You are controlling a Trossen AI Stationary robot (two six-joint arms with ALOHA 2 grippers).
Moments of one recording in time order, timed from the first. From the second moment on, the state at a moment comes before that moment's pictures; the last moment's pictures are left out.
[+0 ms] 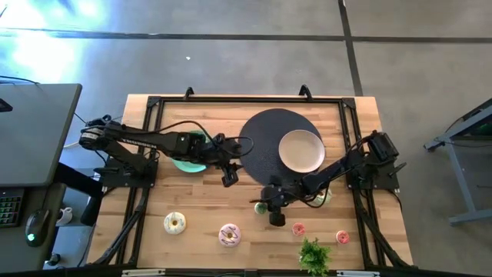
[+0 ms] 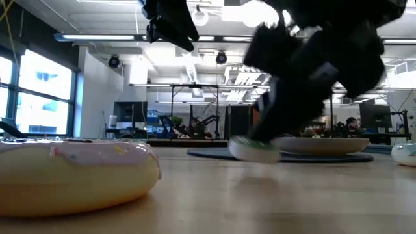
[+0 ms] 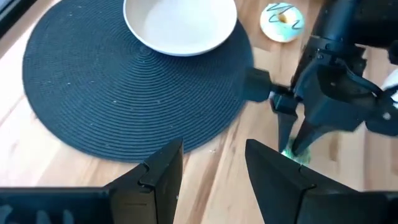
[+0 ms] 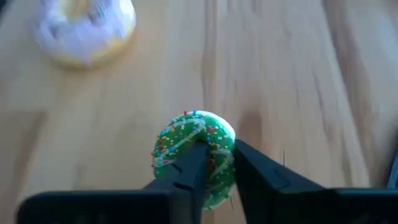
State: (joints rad) left arm -0.11 1.47 1.27 -0.58 -0.23 -0.40; right arm 0.34 1.82 0.86 0.21 0.10 0.32
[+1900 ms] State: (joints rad) left arm -0.11 1.45 1.74 -1.01 -0.33 -0.33; right arm -0.14 2.39 1.79 0.02 0.07 0.04
